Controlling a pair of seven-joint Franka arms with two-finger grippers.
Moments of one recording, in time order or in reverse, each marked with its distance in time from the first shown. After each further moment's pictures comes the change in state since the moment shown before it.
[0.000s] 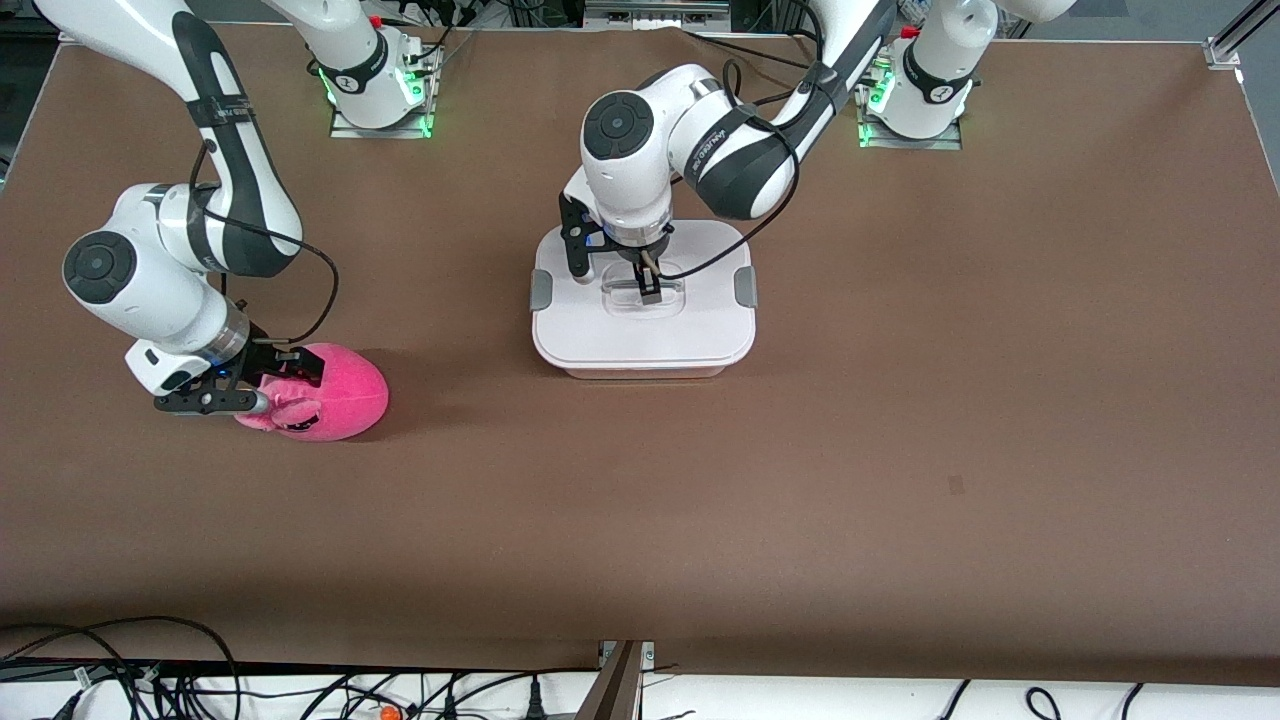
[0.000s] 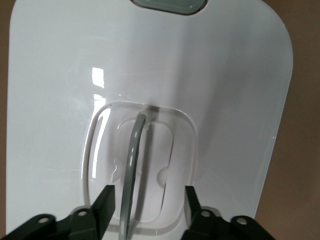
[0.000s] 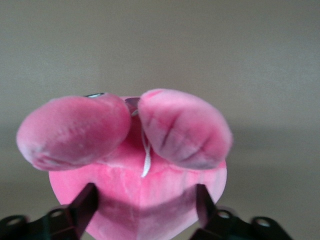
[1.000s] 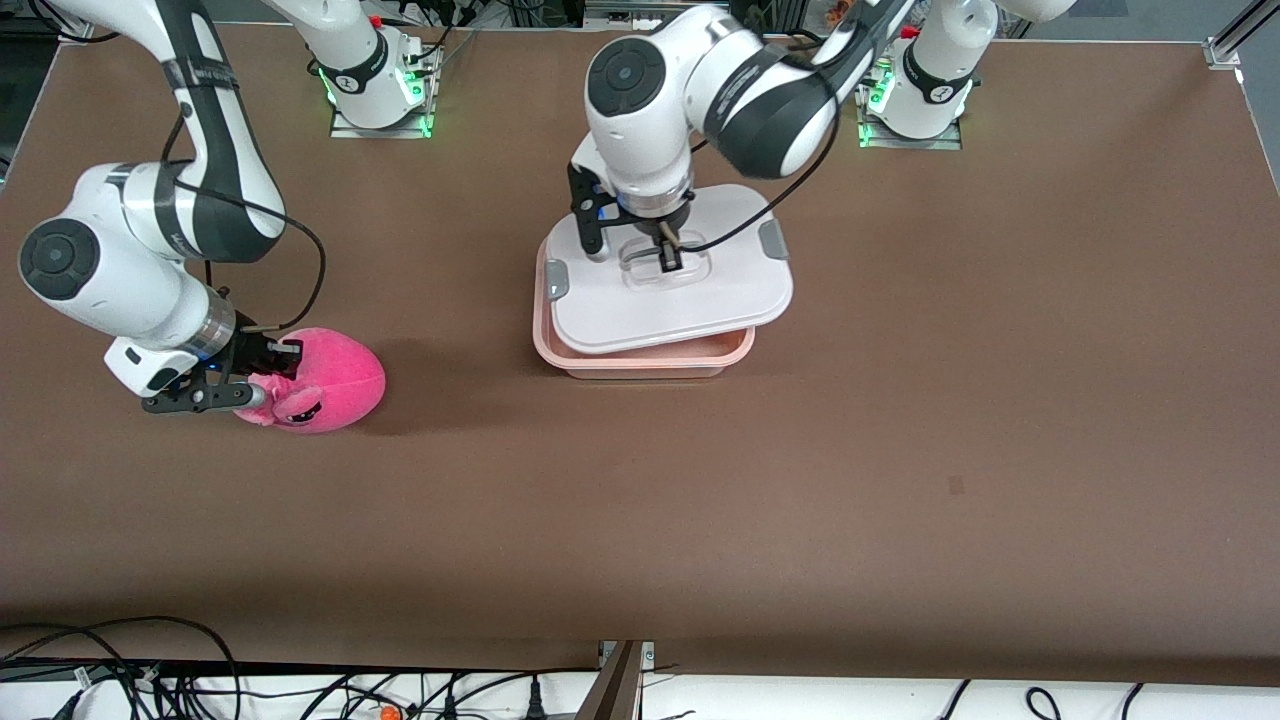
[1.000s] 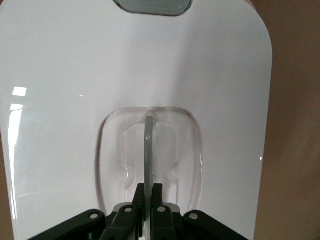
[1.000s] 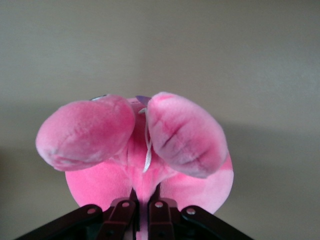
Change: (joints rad) left arm 0.034 -0.103 0.022 0.108 0.005 -0.283 0.005; right arm 0.006 -0.056 0.046 0.168 0.002 -0.283 -0.056
